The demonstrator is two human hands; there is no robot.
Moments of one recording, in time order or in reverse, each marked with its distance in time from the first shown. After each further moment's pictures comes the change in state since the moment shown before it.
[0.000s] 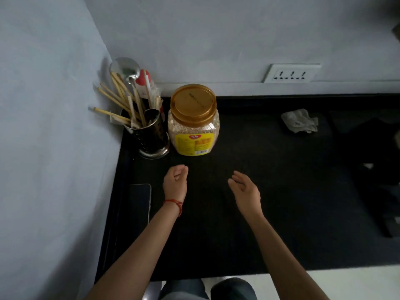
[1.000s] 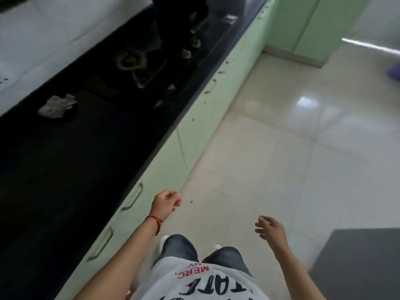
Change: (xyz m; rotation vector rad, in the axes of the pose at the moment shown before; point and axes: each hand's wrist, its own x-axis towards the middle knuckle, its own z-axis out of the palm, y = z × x) left_hand -0.341 -0.163 0.185 0.746 -1.044 0.132; right_hand -0.399 0.422 -0.192 0.717 0.863 0.673
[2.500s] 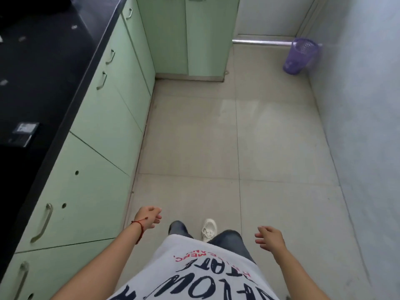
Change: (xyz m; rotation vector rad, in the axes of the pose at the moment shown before) left_hand 0.409 0.431 0.532 0.500 -0.308 -0.194; right_hand 0.496 -0.284 -0.392 0.215 0.244 0.348
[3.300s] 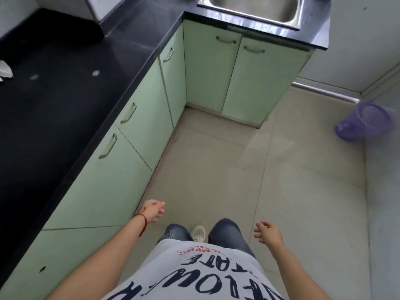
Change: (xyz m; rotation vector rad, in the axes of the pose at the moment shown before) left_hand 0.226 0.354 -0.096 -0.239 0.123 -0.103; right_hand 0.236 -0.463 0.094 -0.240 -0.097 -0.152
